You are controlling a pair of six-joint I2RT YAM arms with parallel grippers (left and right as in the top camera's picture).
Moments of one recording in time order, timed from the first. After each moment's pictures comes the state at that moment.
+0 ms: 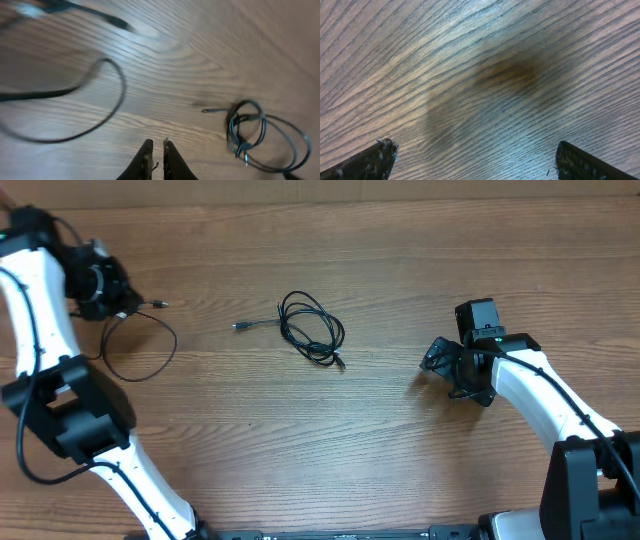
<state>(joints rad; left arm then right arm) 0.39 2.21 2.13 -1.39 0.43 -0.09 0.12 1.60 0.95 -0.69 0.02 0.69</state>
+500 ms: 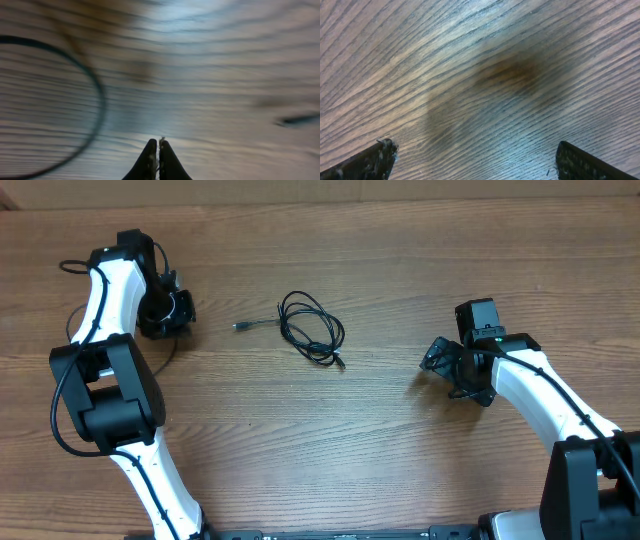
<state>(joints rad) 0.20 2.21 1.79 -1.15 0.12 -0.07 0.12 1.60 0.95 -0.69 0.02 0.69</state>
